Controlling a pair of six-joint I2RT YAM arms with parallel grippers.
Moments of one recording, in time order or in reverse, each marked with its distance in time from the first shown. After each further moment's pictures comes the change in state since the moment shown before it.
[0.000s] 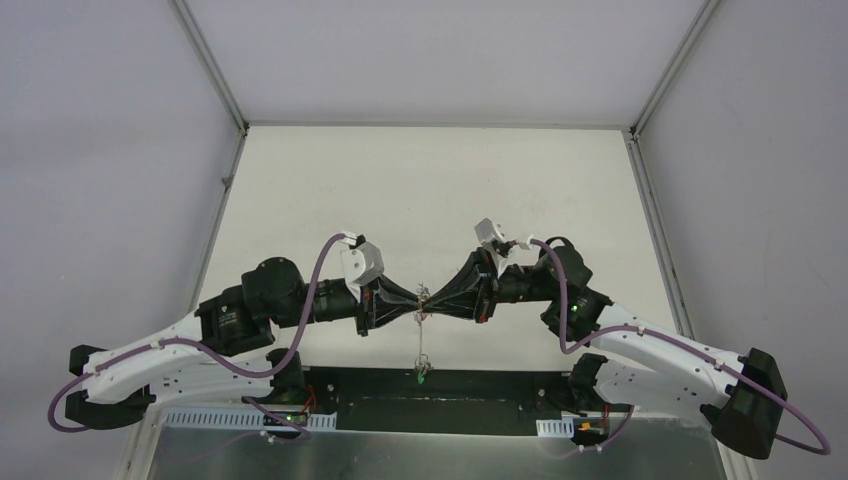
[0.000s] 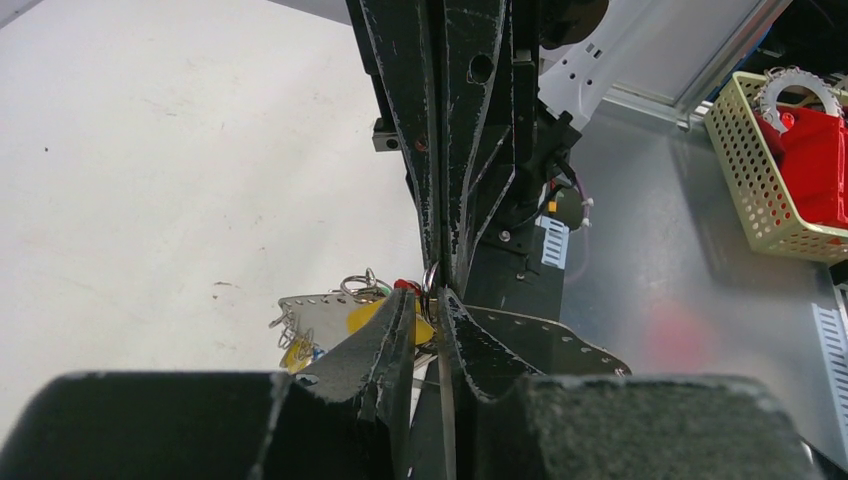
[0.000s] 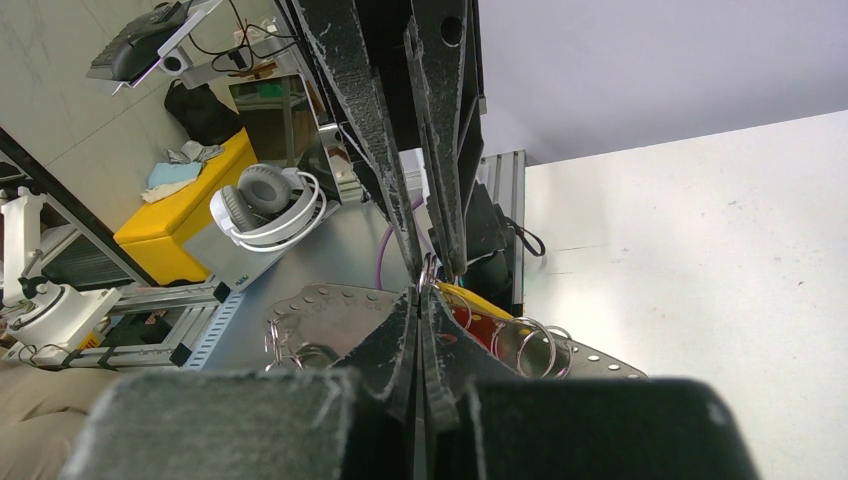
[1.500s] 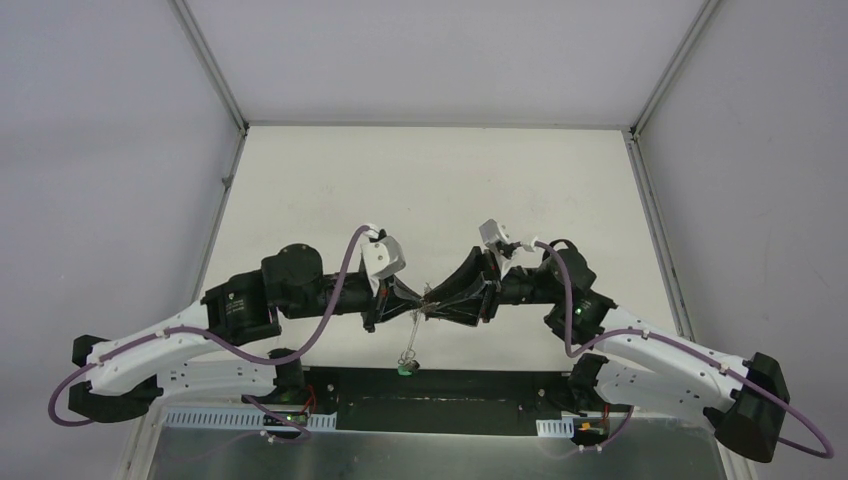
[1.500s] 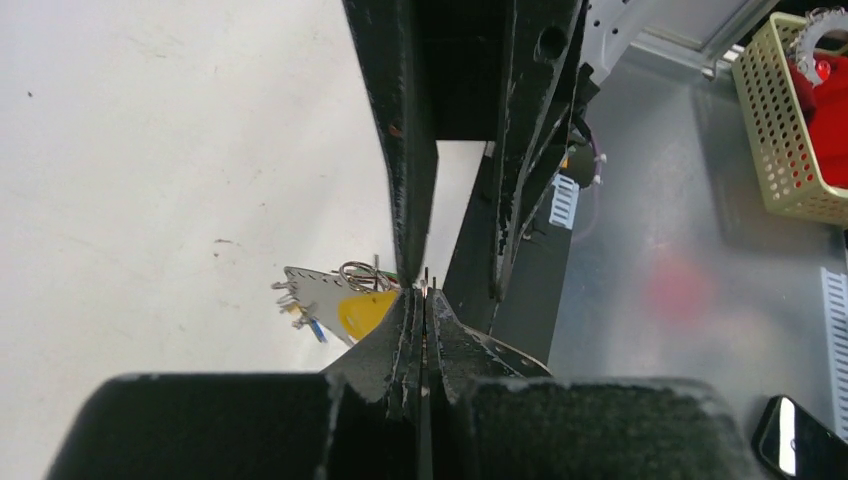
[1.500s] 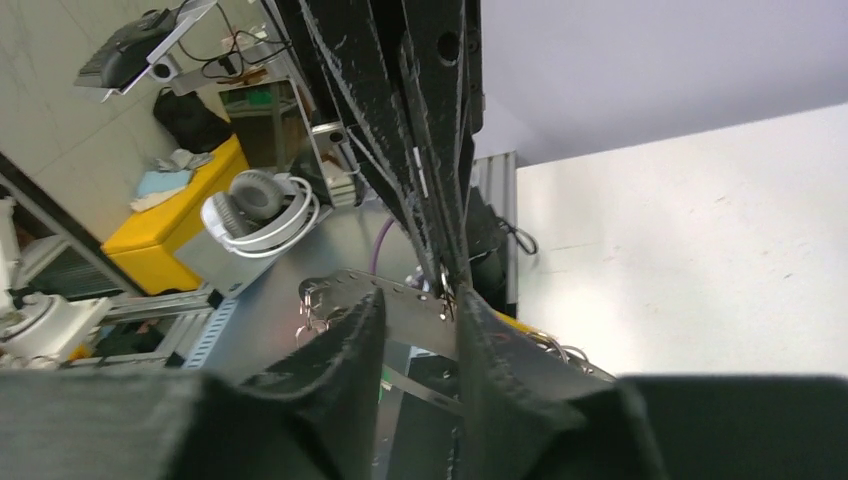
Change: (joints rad) left arm 0.001 0.096 0.096 -0.115 0.008 0.000; right arm 0.001 -0.021 -0.011 -0.024 0.029 -0.003
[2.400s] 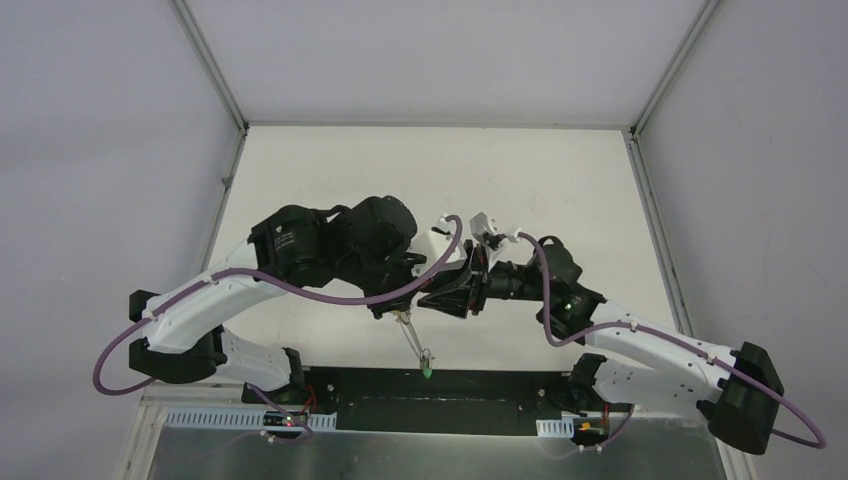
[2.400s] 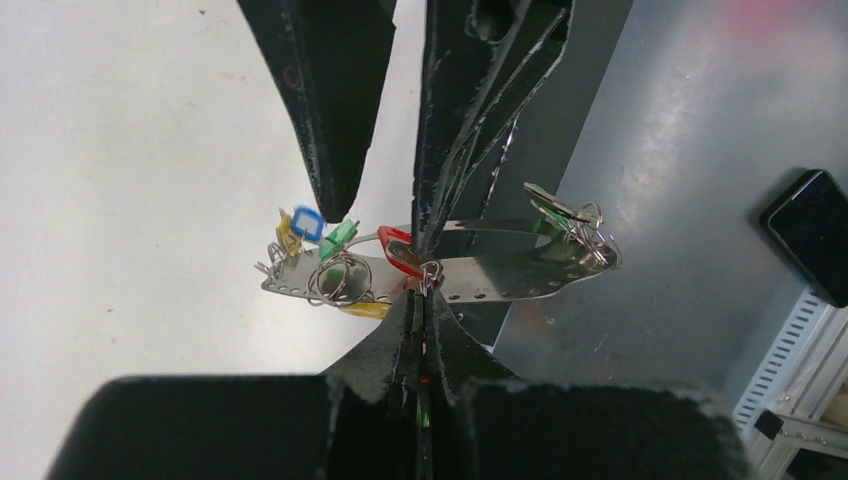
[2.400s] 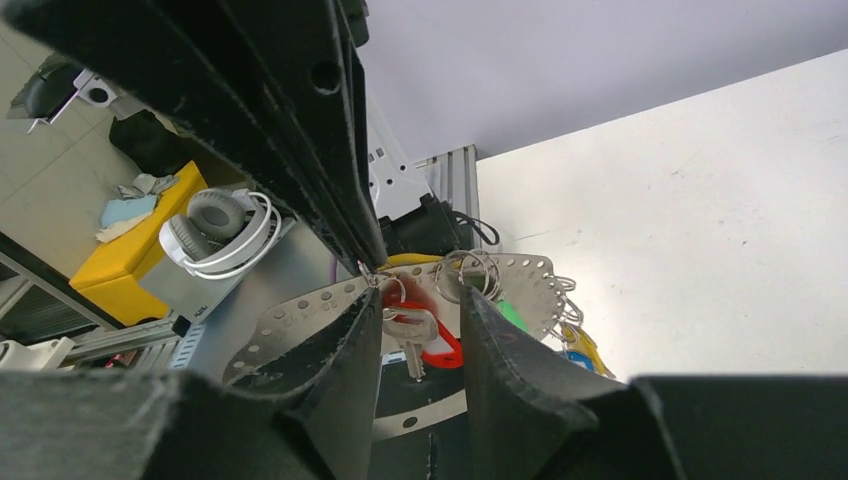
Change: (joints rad) left arm -0.001 0.568 0.786 -0.917 0.008 0.116; right arm 0.001 0.045 0.006 -0.018 0.097 -0.017
